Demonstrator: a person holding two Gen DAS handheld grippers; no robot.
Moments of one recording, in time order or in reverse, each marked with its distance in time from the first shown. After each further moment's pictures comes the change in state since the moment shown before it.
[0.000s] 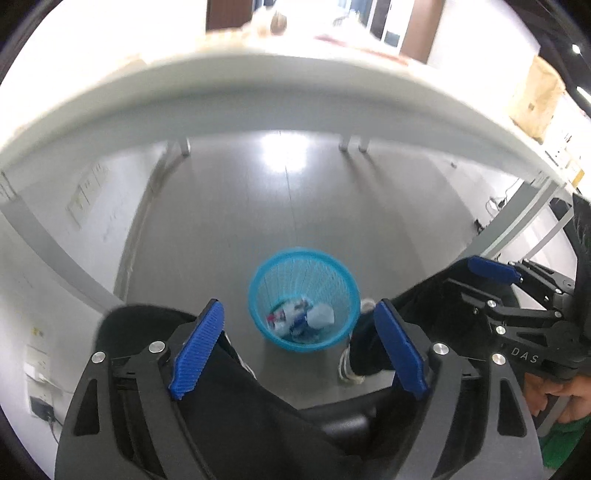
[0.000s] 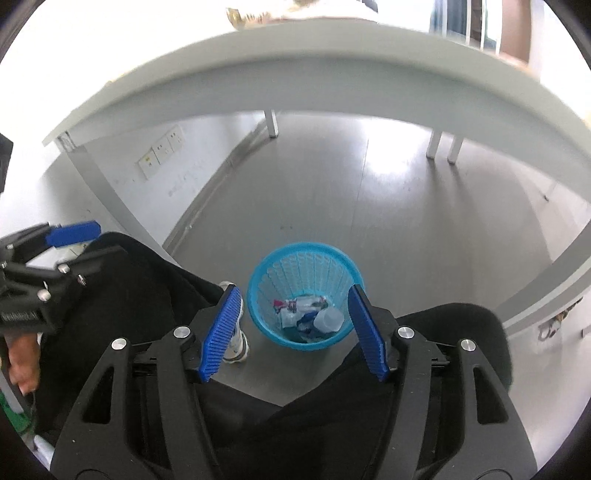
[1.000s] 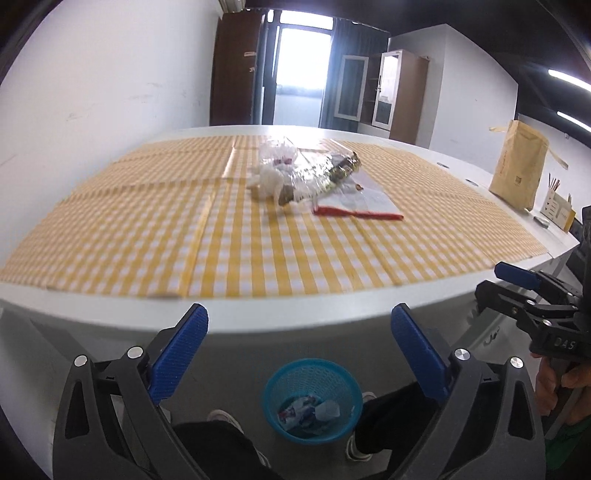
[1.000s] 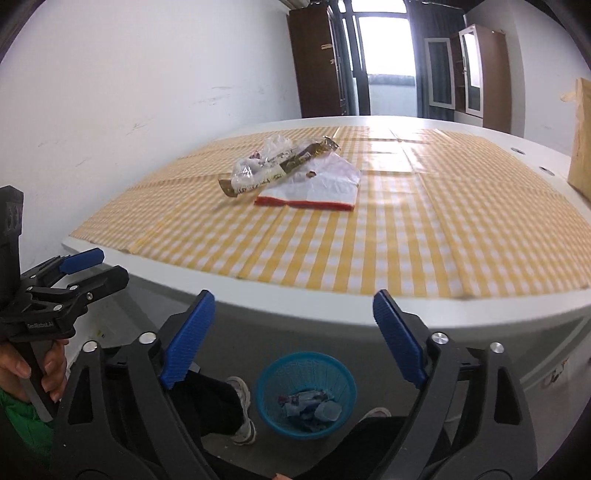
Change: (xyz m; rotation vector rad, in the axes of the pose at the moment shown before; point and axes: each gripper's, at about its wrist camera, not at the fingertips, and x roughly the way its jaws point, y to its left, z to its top) left arm -0.063 0.010 0.111 0.025 -0.314 0.014; right arm -0.082 -0.025 0.118 0.029 -0.315 0.019
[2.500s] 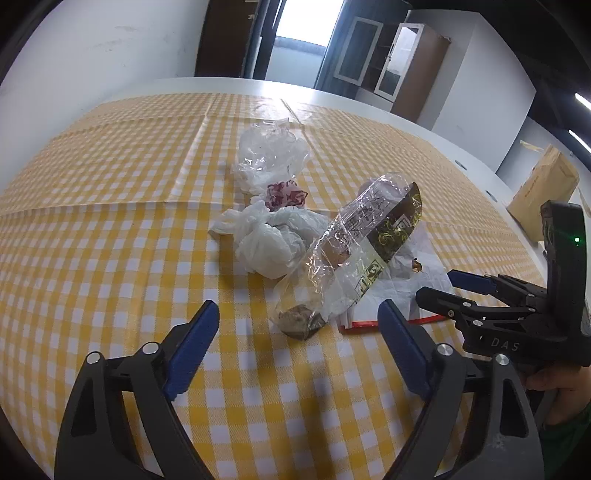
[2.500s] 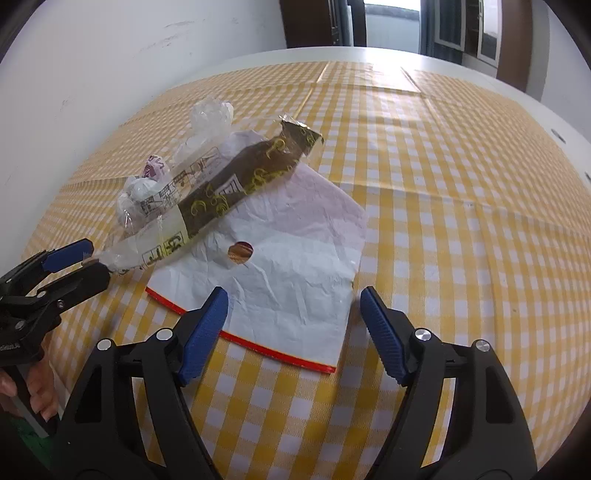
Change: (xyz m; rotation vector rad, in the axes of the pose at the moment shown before) left arm 0.168 0.036 0.119 -0.096 0.216 -0.120; right arm 0.200 -0.047 0.127 0.017 0.331 -0.042
